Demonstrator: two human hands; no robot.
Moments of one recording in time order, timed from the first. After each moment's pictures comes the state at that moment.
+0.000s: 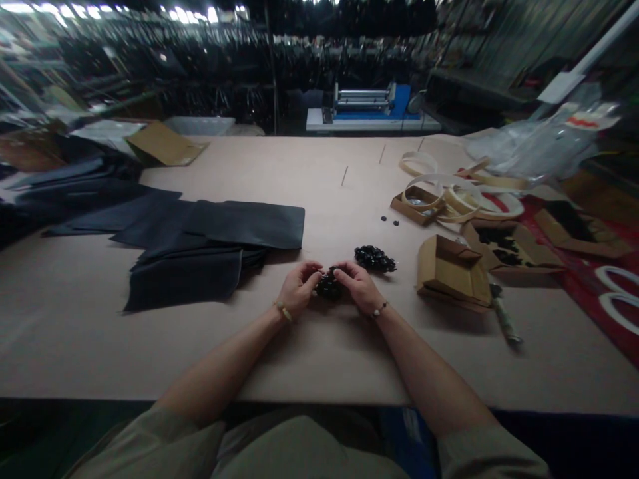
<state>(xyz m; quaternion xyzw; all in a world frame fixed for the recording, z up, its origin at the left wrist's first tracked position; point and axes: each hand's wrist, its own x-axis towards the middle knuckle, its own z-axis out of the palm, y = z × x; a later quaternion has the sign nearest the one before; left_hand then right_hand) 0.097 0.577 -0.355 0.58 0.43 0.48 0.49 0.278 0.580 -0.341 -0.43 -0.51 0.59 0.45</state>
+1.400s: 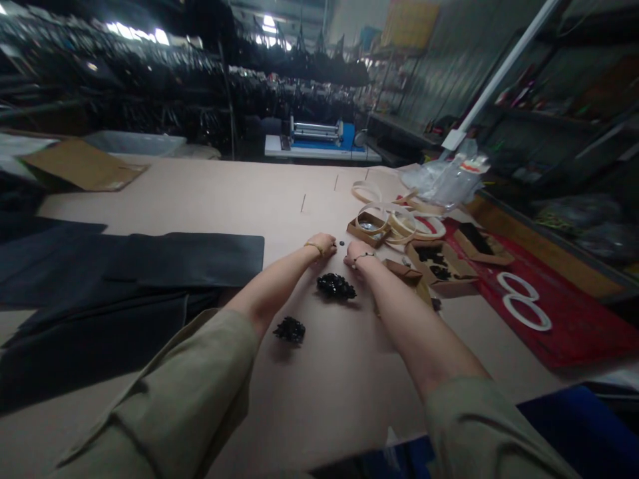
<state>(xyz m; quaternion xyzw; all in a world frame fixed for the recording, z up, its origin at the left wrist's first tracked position) 0.271 0.808 -0.320 0.86 0.45 0.07 0.21 0.393 0.732 -0.278 -0.78 -0.61 0.08 -0.09</state>
